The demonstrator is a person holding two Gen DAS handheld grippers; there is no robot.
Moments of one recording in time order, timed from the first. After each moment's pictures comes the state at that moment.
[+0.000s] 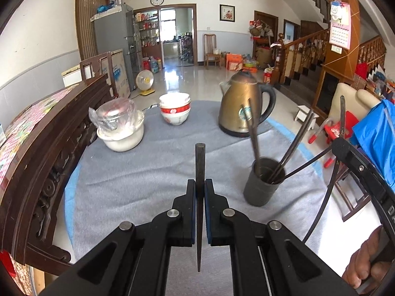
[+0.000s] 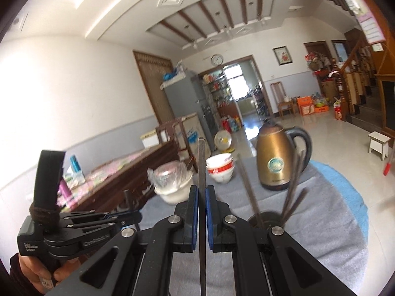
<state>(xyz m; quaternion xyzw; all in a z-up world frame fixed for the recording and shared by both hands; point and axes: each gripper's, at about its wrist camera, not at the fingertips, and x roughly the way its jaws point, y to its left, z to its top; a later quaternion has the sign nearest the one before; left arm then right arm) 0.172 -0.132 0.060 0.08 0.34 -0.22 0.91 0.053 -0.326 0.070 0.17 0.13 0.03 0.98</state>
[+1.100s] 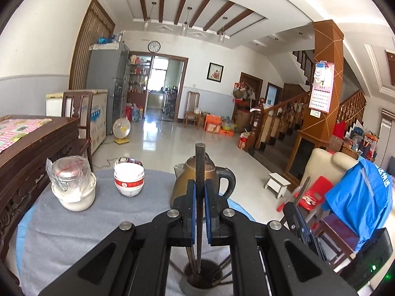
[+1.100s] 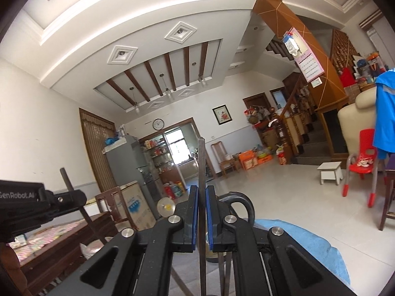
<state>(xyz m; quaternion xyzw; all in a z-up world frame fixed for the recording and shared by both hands) 0.209 -0.229 0.119 -0.05 0.18 -0.28 0.94 0.105 -0.378 0.082 0.18 -0.04 -0.19 0.96</state>
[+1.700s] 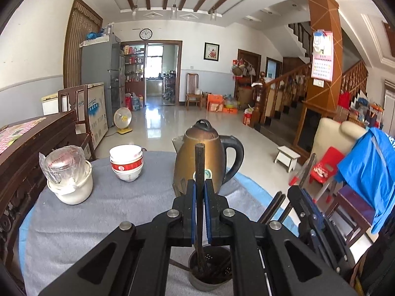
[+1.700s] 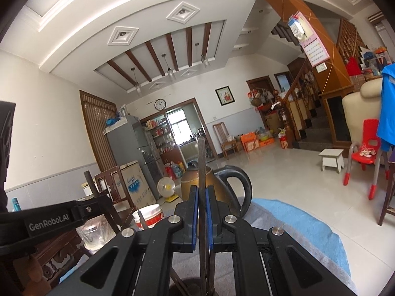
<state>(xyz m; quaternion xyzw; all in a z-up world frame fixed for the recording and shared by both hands) 0.222 -0.264 0.072 0.03 0.23 -0.27 0.93 0.117 -0.400 0.048 0.19 0.02 -0.16 0.97</state>
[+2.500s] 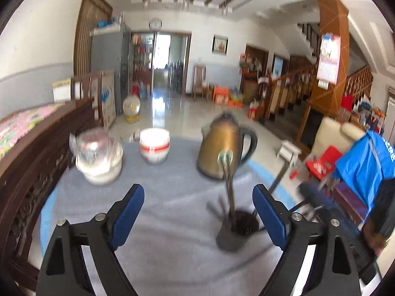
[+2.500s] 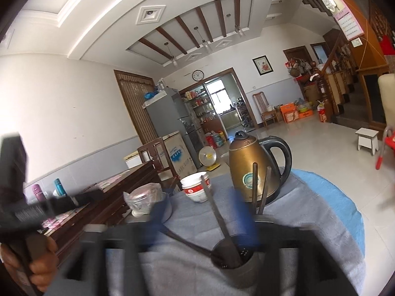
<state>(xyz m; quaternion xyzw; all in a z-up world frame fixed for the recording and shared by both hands) 0.195 -0.152 0.081 0.01 0.28 -0.26 0.92 0.075 -0.371 0.058 0.20 0.08 -0.02 0.98</state>
